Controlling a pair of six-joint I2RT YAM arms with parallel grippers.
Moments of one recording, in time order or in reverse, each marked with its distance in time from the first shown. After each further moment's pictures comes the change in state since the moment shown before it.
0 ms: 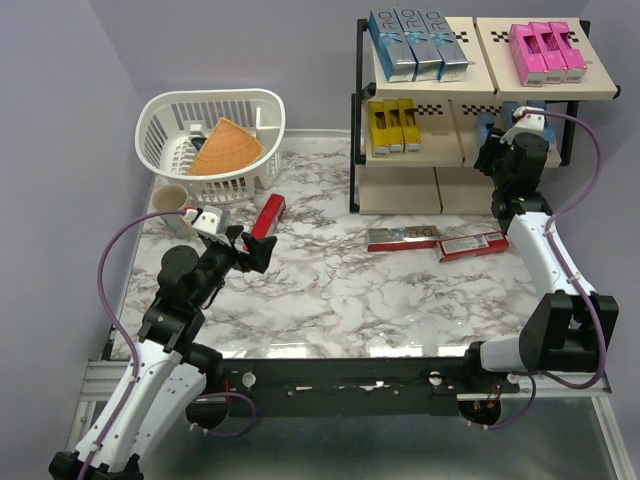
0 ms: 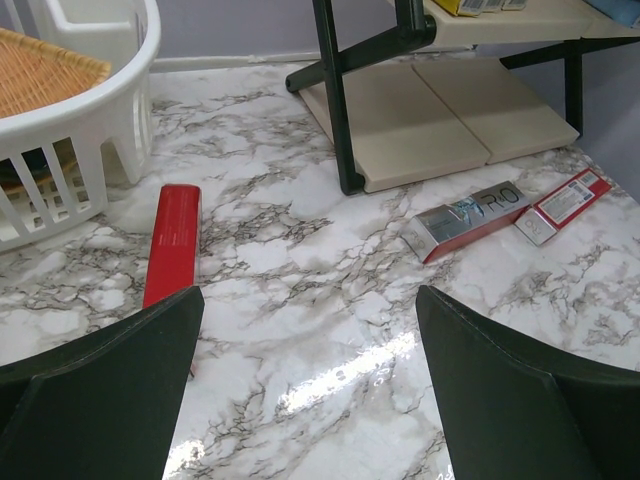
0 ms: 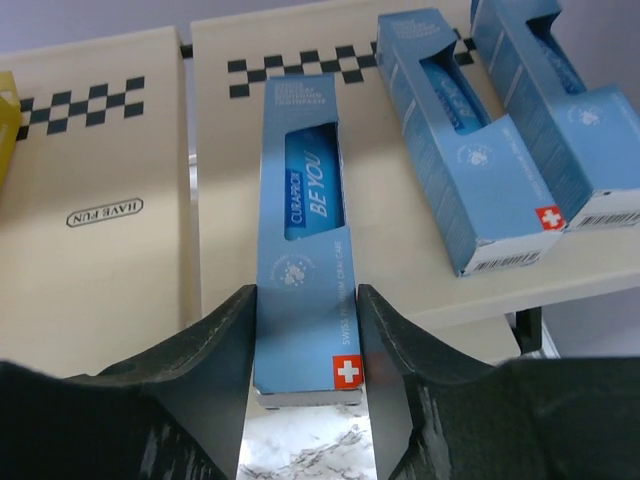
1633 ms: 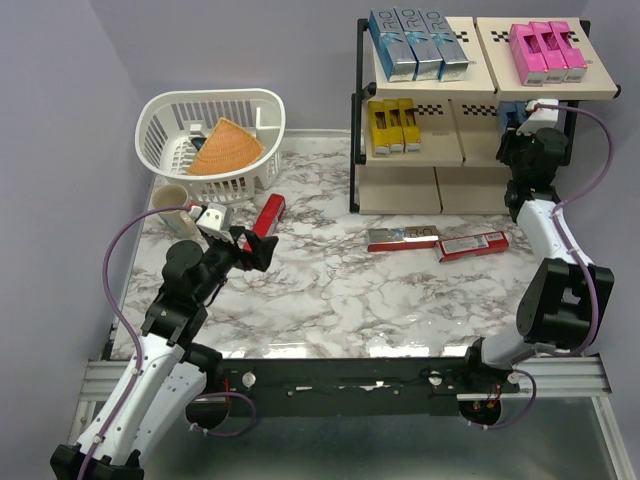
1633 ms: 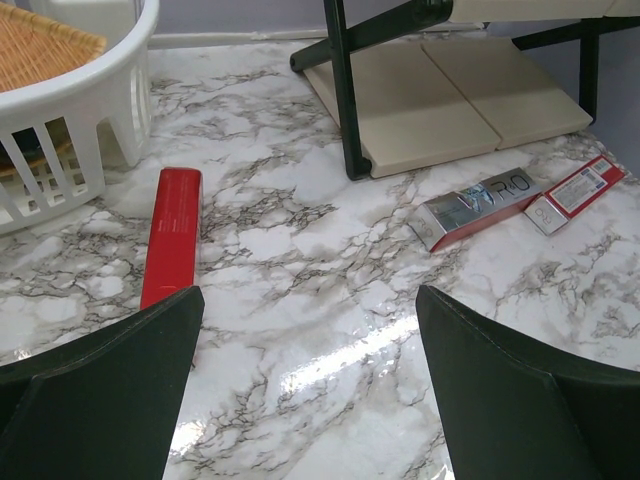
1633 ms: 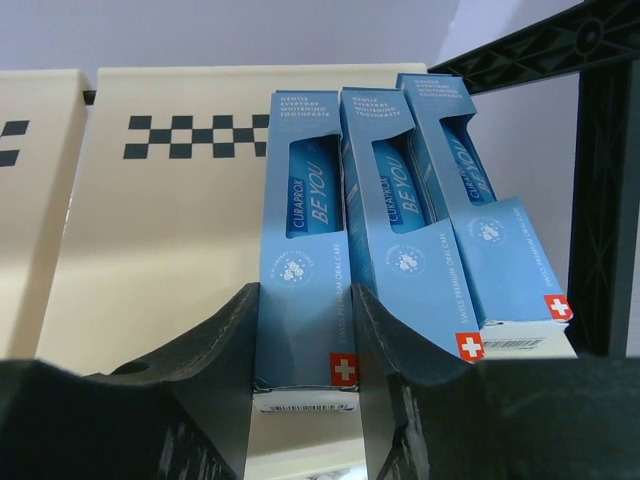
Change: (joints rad) left arm 0.008 0.038 0.000 0.000 0.007 0.000; right arm -0.146 0.158 0.051 0.209 -0.140 -0.174
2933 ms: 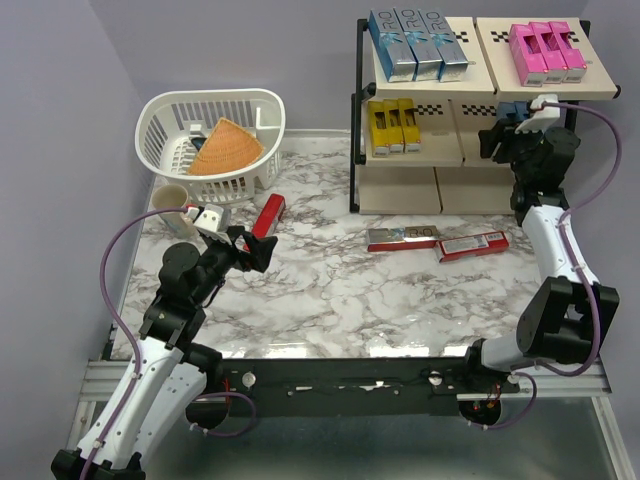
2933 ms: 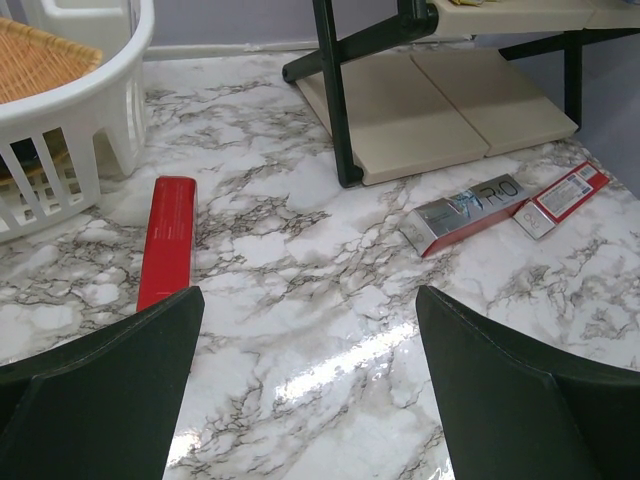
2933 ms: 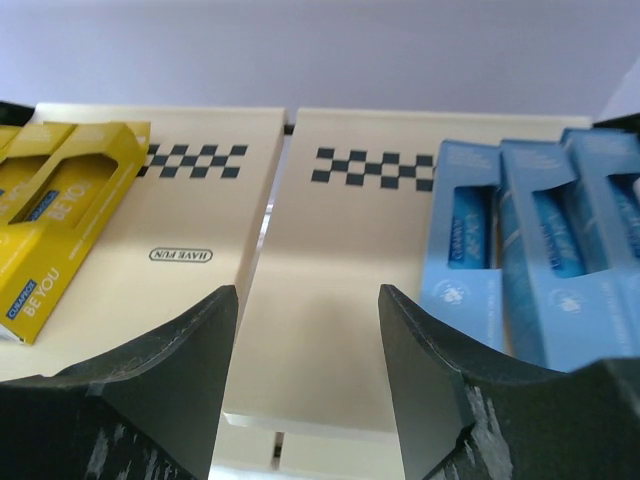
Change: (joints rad) left arm 0.011 -0.019 0.000 0.000 0.023 -0.008; right arm -0.007 -0.100 0.000 -0.042 -0.326 0.134
